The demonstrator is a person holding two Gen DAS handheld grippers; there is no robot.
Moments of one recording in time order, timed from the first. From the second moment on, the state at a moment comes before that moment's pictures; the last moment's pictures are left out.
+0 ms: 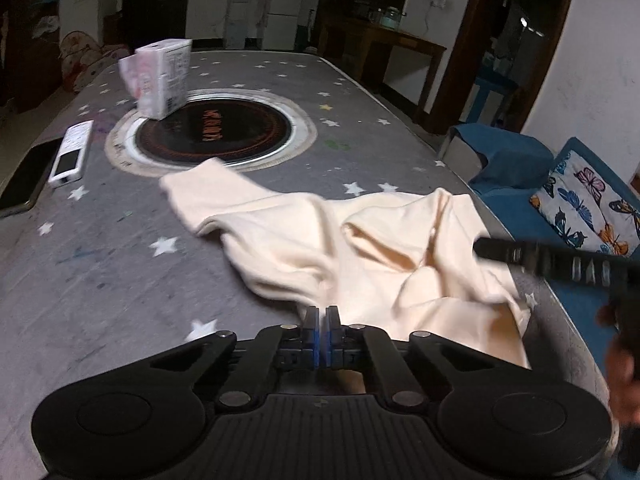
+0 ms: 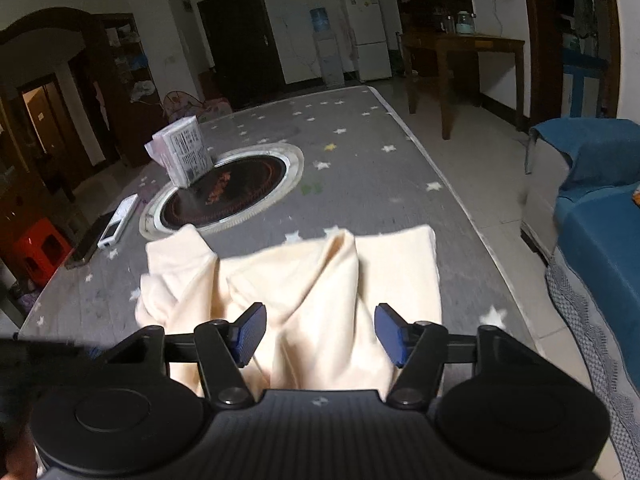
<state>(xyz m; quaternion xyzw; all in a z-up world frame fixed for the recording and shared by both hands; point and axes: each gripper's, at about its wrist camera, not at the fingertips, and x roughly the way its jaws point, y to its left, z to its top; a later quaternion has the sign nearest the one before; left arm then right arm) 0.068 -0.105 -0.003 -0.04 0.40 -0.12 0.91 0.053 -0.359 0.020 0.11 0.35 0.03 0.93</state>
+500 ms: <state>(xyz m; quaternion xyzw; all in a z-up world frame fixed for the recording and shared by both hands) 0.094 -0.102 0.016 -0.04 0.39 -0.14 0.91 0.120 -0.359 -0.007 0.07 0.38 0.01 0.92</state>
